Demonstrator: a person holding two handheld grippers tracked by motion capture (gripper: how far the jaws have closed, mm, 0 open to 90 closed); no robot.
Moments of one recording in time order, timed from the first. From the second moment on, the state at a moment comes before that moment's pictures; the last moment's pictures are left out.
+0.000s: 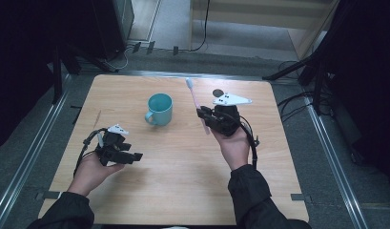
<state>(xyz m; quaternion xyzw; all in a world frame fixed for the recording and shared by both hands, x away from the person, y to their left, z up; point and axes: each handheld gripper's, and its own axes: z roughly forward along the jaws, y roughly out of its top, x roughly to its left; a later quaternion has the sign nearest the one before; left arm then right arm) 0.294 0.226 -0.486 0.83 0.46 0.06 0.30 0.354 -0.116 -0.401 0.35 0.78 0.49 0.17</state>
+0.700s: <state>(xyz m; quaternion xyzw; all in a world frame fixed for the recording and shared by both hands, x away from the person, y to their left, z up) 0.293 0.226 -0.485 0.83 0.46 0.06 0.30 0.371 -0.099 -0.397 0.35 0.78 0.50 0.17</state>
